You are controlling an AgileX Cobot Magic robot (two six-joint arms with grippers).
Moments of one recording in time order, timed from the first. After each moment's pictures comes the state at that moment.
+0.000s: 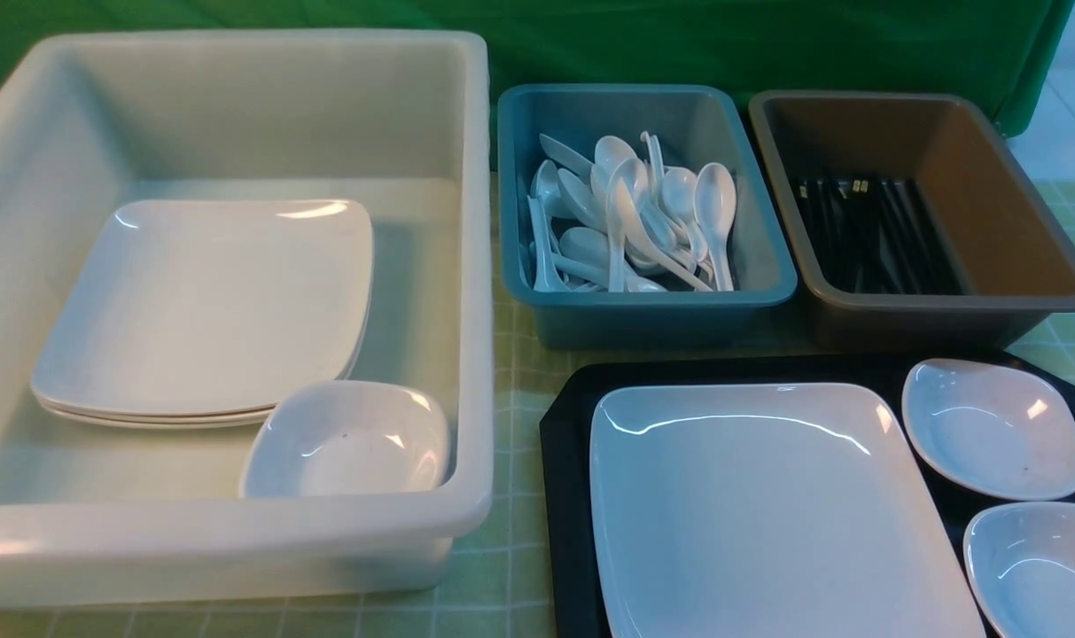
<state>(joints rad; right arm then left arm) 0.12 0.27 -0.58 0.13 0.85 -0.21 0.02 0.82 -1.16 -0.42 1.09 -0.03</state>
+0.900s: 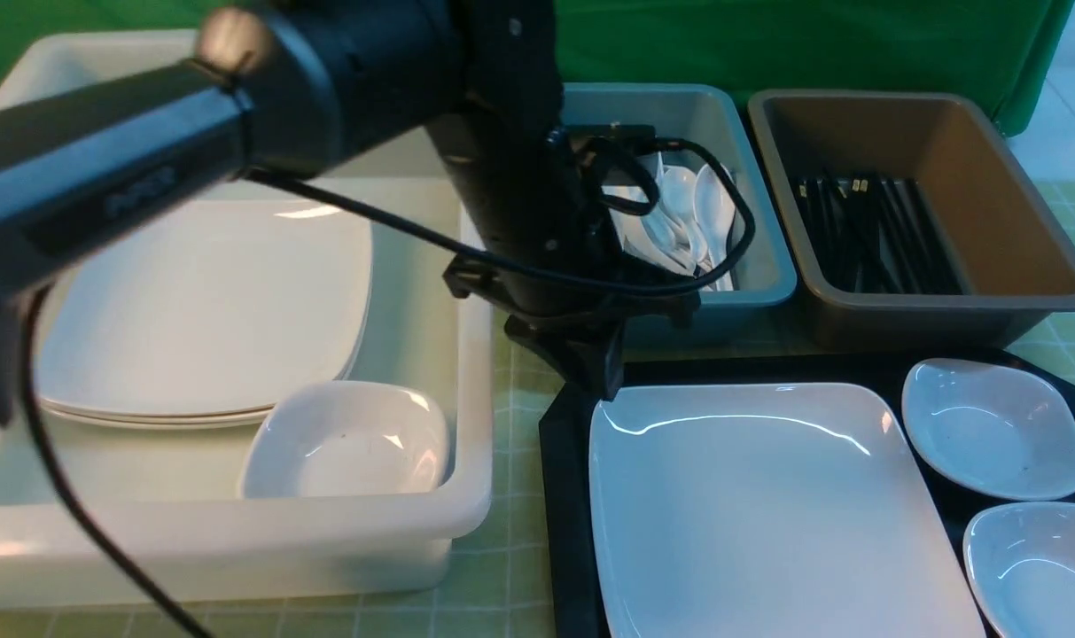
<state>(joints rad) 0.12 0.27 -0.58 0.13 0.86 -0.21 -0.61 2.00 -1.84 -0.21 1.22 -0.15</state>
